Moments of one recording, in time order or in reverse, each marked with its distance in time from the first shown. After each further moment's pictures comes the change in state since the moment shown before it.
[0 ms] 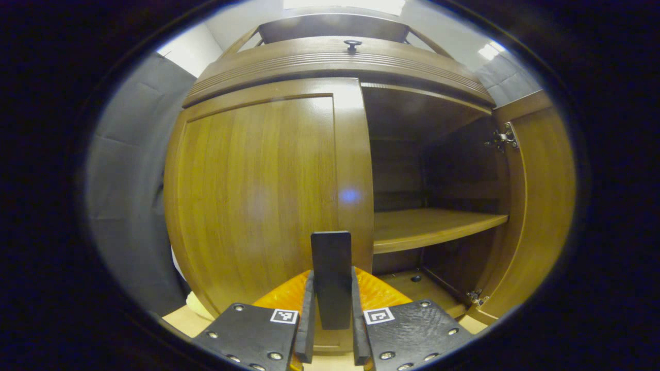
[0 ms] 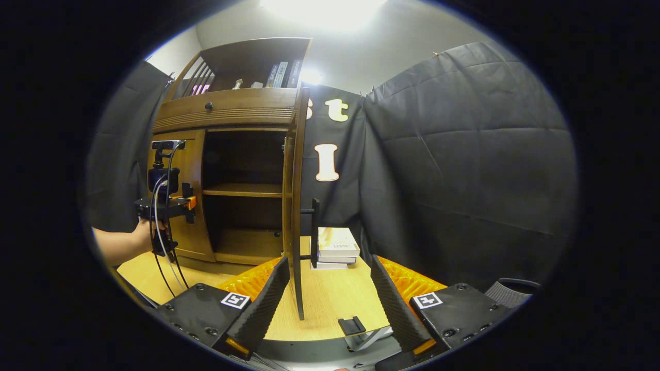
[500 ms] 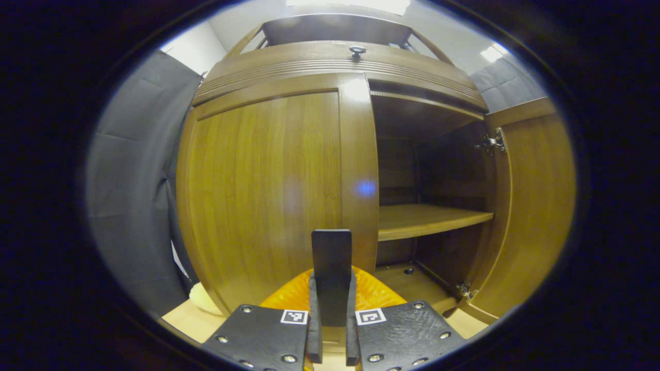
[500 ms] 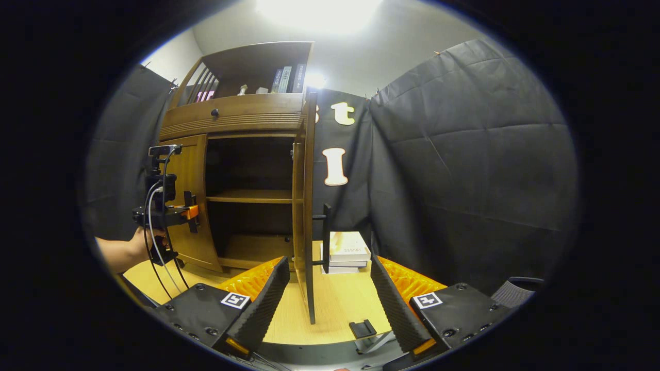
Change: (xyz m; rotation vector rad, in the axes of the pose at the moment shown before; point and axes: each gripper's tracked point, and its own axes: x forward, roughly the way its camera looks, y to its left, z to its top) left arm -0.044 0.007 -0.001 -0.007 0.031 -0.029; right arm 0.005 0.016 0.007 0.024 -0.028 0.059
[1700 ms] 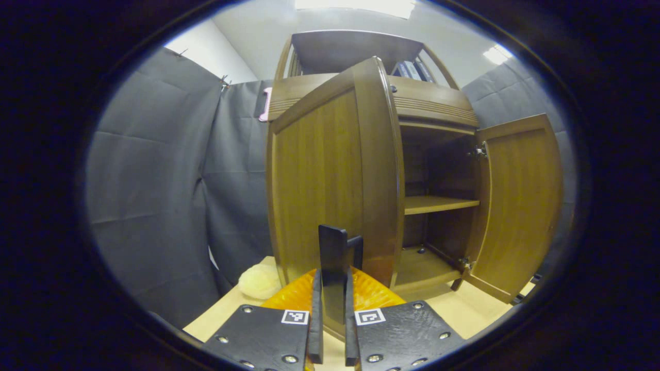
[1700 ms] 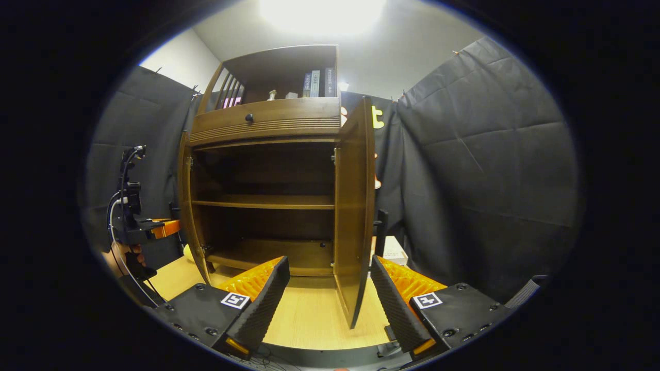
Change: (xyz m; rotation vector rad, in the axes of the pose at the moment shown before) left arm -0.122 0.092 -0.008 -0.003 -0.001 0.036; right arm -0.001 0.074 0.003 0.015 -0.022 0.182
